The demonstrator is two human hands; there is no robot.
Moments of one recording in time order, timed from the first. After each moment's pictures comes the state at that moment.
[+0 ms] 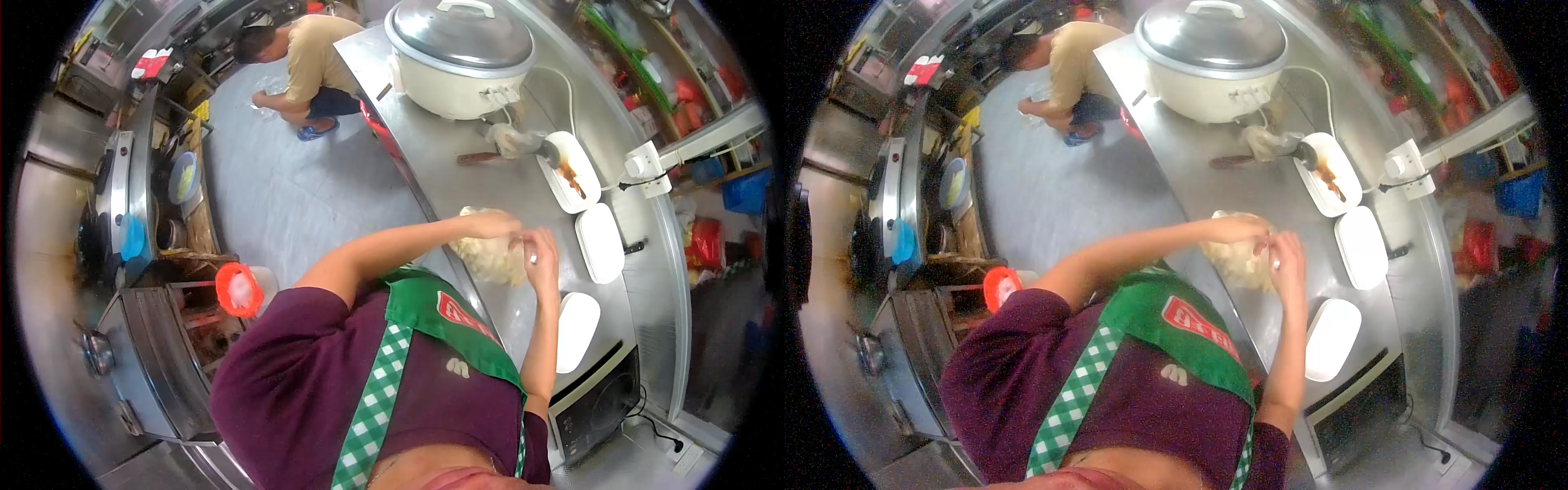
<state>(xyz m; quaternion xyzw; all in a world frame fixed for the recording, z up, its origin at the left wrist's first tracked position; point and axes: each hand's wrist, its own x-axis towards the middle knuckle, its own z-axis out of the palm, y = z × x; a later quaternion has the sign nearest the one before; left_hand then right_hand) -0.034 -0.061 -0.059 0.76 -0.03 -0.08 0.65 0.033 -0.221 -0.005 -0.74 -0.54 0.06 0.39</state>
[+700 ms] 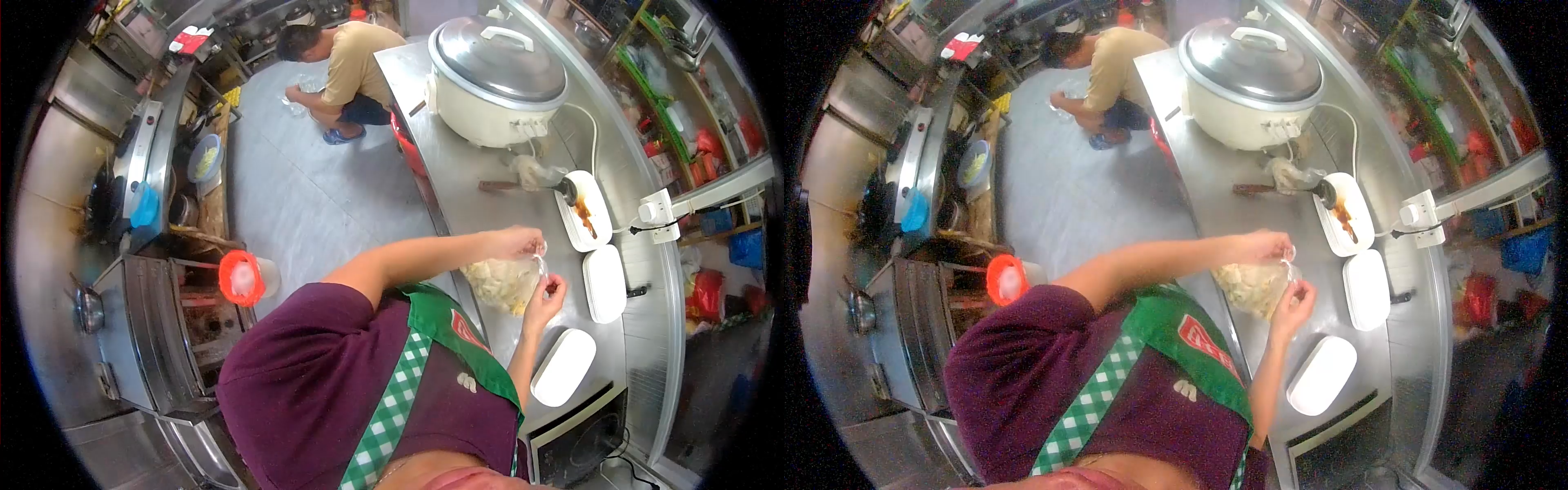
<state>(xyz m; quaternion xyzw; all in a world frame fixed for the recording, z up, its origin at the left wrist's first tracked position) -0.007 -0.068 -0.059 0.30 0.19 -0.06 0.93 0.014 -0.235 -0.058 -0.77 -0.27 -0.01 0.58</state>
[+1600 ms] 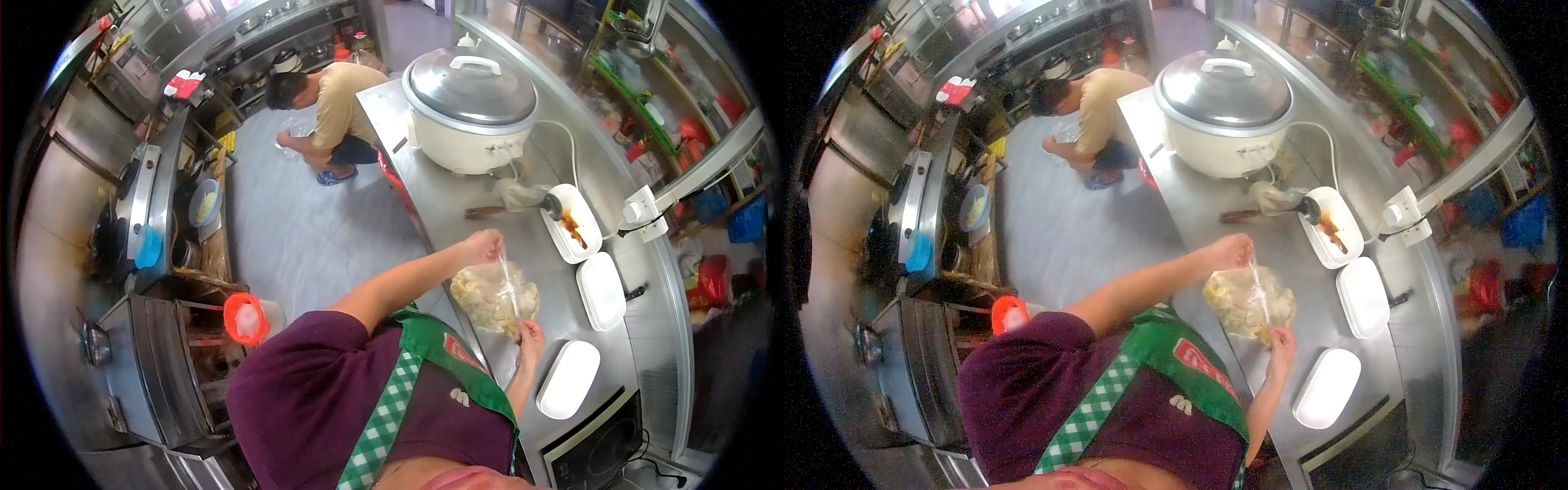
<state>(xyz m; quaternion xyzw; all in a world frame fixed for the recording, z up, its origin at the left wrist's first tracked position) -0.006 -0.015 -0.127 0.26 0.29 0.01 0.92 0.016 -0.302 -0.120 -0.69 -0.05 0.32 0.65</state>
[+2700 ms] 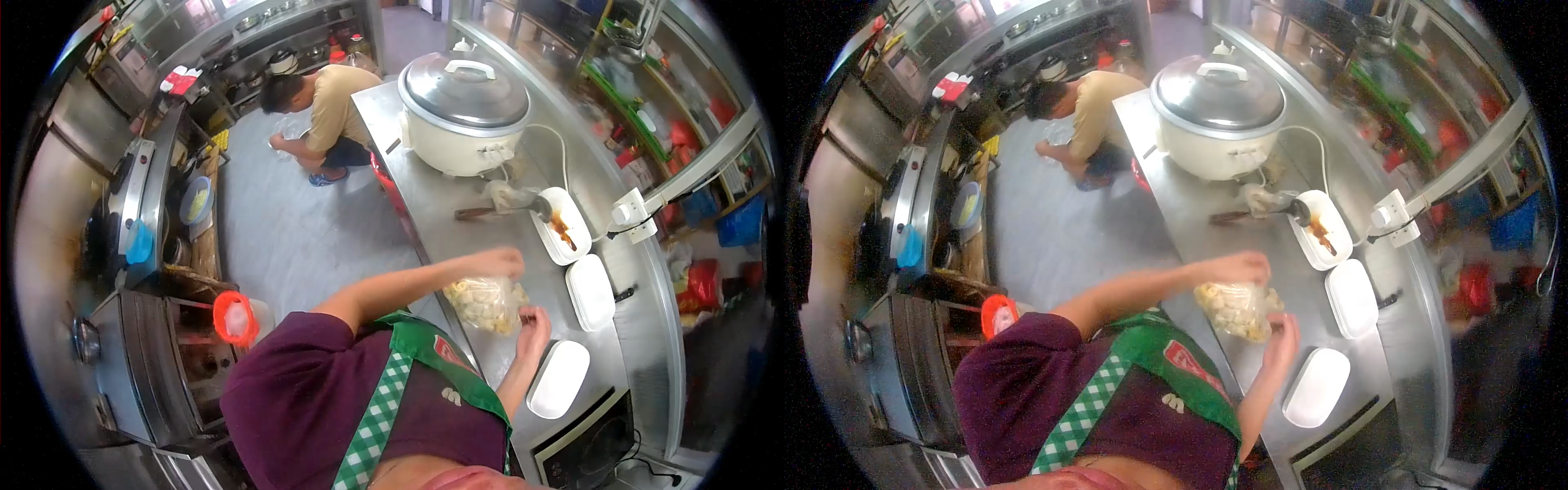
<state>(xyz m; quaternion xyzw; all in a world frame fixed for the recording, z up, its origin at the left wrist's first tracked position) -0.018 -0.070 -0.040 0.73 0.03 0.09 0.68 0.023 -0.276 -0.057 -0.52 -0.05 0.28 0.80</state>
